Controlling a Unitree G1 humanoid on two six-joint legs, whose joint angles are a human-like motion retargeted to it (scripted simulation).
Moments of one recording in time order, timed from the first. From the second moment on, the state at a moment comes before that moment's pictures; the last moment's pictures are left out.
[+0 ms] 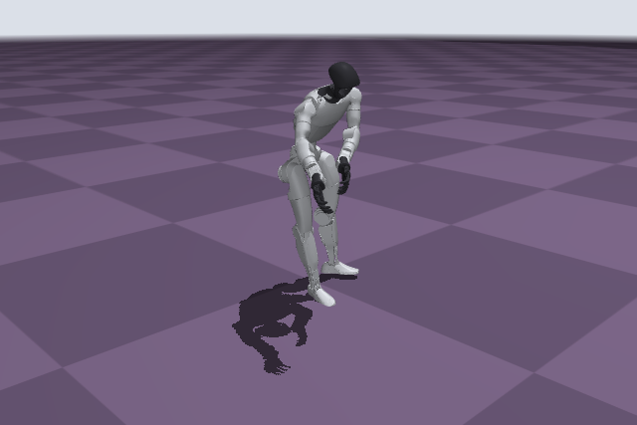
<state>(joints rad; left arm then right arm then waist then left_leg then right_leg) -1.19 -0.19 -0.84 0.83 -0.53 -0.15 0.42 -1.18 -0.81 0.34 1.07 1.45 -0.23 -0.26 -0.14 0.13 0.48 -0.22 0.20 0.52 -0.09 0.12 -0.26 -0.41 0.00 -0.33 -0.07 0.23 0.26</state>
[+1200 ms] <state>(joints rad) -0.88 -0.03 -0.94 0.29 -0.25 -0.09 0.24 -0.40 -0.57 -0.03 0.31 1.48 -0.45 -0.29 -0.28 0.09 0.52 -0.07 0.21 0.63 -0.08 0.08 -0.26 -0.31 0.02 -0.24 -0.07 0.20 0.26</state>
